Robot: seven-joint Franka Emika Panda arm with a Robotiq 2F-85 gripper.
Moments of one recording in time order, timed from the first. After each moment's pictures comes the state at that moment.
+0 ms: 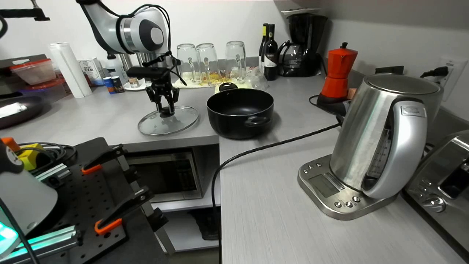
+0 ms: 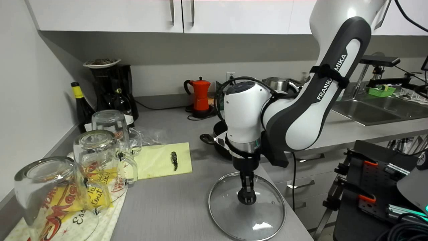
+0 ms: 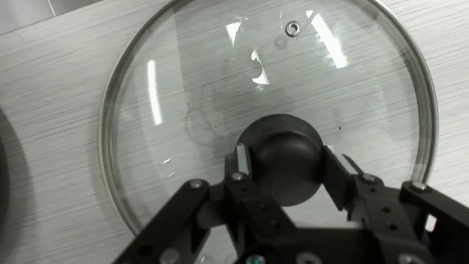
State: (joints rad) arm 0.37 0.55 0.21 -2.17 -0.22 2.58 0.11
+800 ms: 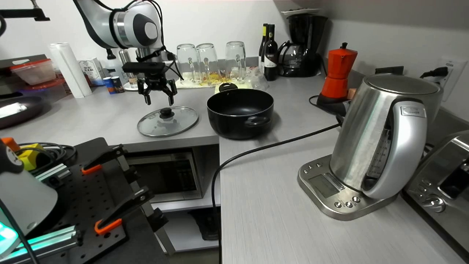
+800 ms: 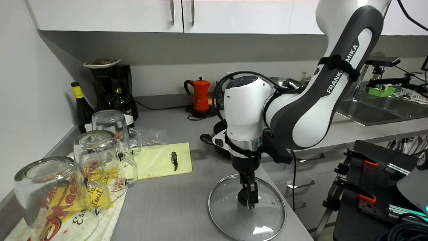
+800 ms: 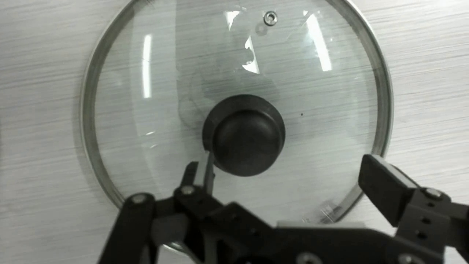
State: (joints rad) arm 0.35 0.51 0.27 -2.18 -0.22 2.58 -0.01
